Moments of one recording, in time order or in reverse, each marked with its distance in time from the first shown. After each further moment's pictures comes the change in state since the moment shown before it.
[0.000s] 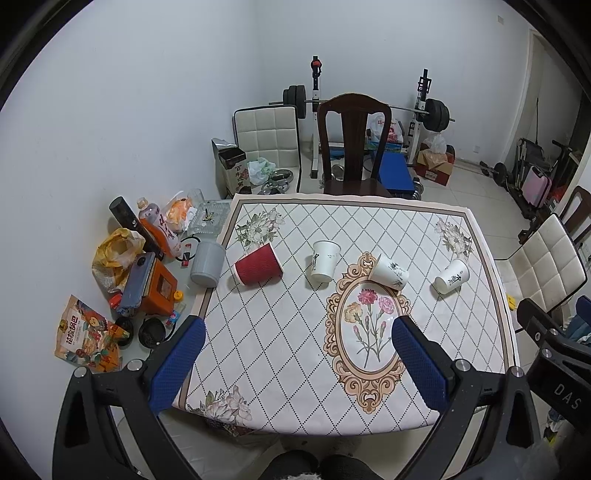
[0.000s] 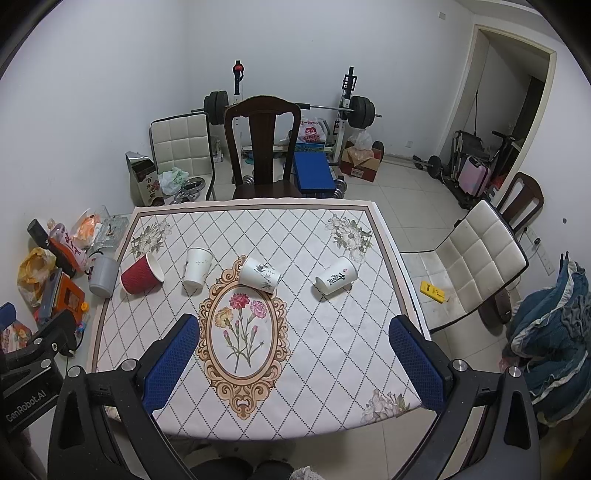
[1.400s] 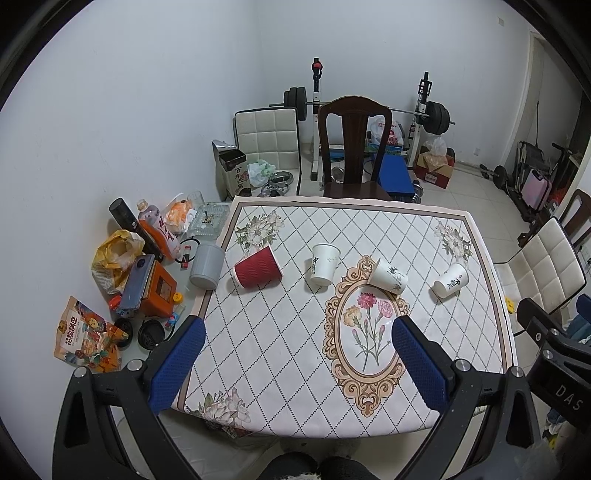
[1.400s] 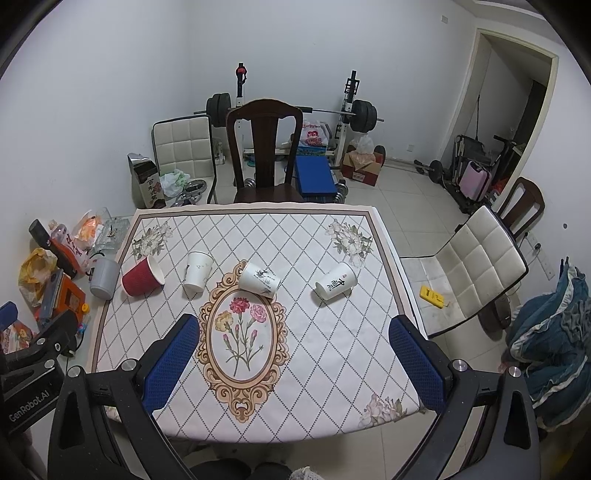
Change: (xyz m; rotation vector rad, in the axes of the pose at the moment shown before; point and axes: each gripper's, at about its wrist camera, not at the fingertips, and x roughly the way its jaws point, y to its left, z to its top) left arm -0.002 -0.003 0.001 0.002 -0.003 0.002; right arm 0.001 0.000 0.003 -0.007 -0.009 0.003
